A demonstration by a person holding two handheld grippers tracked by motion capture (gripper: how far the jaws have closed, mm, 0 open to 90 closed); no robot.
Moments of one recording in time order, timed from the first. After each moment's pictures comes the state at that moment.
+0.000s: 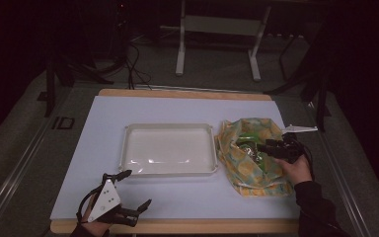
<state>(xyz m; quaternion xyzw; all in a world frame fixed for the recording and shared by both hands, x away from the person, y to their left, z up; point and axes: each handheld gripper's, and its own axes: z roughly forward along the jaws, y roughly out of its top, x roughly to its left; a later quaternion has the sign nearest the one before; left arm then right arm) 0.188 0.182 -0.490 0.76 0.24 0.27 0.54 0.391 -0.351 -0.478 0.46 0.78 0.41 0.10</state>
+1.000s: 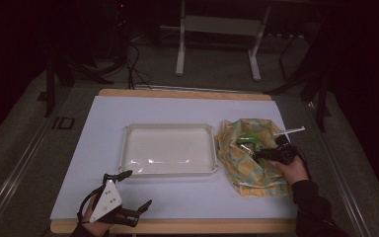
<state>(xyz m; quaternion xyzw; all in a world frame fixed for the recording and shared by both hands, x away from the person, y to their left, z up) 0.188 0.181 -0.492 0.77 0.24 0.28 0.53 0.408 -0.351 -0.510 0.47 0.81 0.34 0.03</state>
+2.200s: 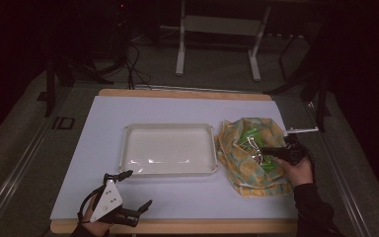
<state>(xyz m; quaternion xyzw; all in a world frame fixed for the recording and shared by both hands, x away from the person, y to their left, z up) 0.189 0.180 -0.492 0.77 0.24 0.27 0.53 0.388 -0.360 -0.481 0.50 0.78 0.39 0.03</state>
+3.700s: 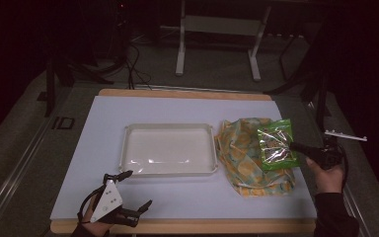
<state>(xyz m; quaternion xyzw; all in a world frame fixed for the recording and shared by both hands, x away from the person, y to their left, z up) 0.188 0.180 -0.492 0.77 0.24 0.28 0.52 0.347 -0.428 -0.439 0.55 0.68 0.47 0.08</state>
